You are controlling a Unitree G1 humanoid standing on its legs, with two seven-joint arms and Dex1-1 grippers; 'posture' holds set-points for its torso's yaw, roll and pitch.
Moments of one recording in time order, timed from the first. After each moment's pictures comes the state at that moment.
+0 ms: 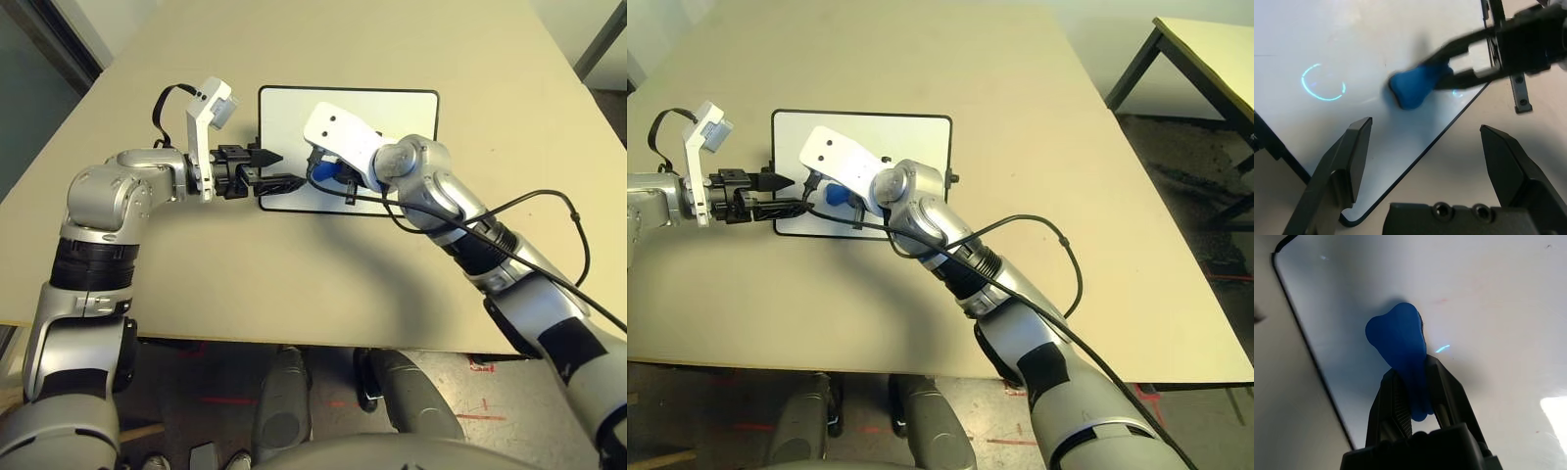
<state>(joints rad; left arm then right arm) -0.72 0.76 -0.02 0.05 -0.51 0.92 -0.98 -1.07 -0.23 0.60 0.21 -0.45 0.70 0.88</state>
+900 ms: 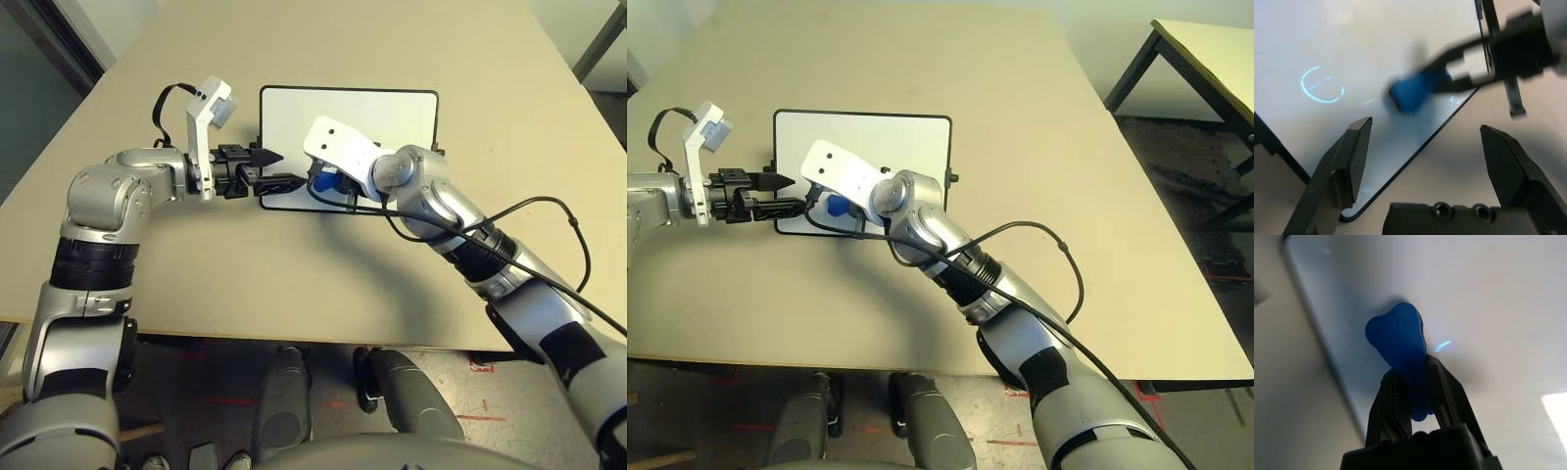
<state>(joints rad) -0.72 0.76 -0.02 0.06 -0.51 0.91 -0.99 -1.09 -0.24 0.60 0.26 -0.45 0.70 0.85</state>
